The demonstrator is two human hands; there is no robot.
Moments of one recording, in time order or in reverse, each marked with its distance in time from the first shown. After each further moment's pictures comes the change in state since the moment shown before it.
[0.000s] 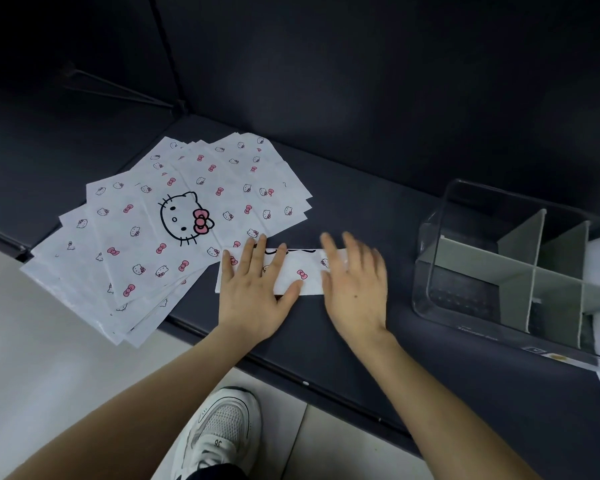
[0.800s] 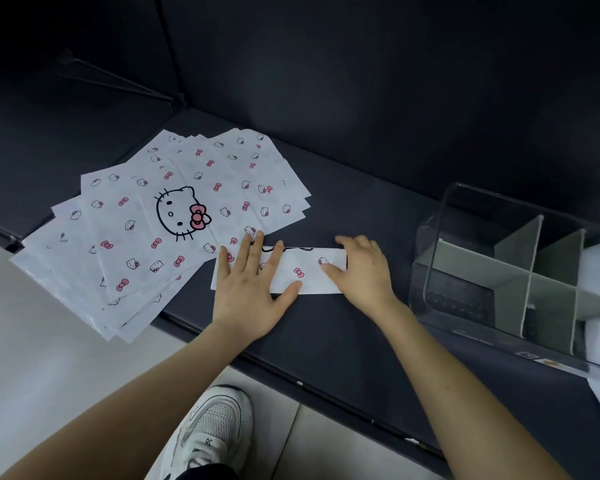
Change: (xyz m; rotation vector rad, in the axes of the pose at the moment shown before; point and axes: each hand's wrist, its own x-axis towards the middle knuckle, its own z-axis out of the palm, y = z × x) left_hand 0.000 0.000 0.000 -0.021 0.002 0.010; right_hand 0.037 0.022 -0.016 0.257 -0.421 0.188
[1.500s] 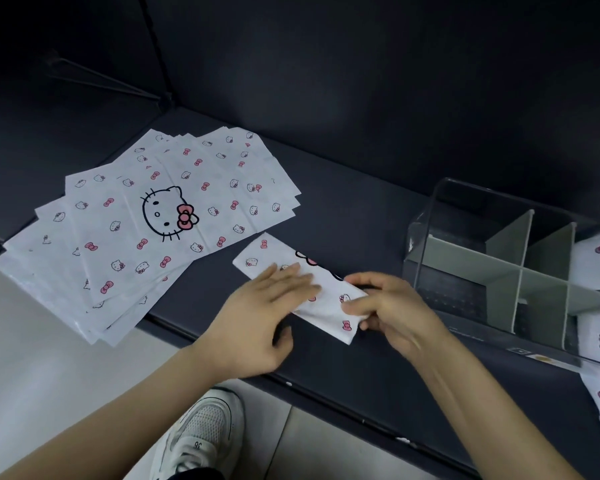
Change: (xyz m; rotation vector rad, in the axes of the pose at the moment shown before) left_hand -0.029 0.010 -0.023 -0.406 0.189 0.621; right_hand -0.061 0.004 -0.051 1.094 -0.302 0.506
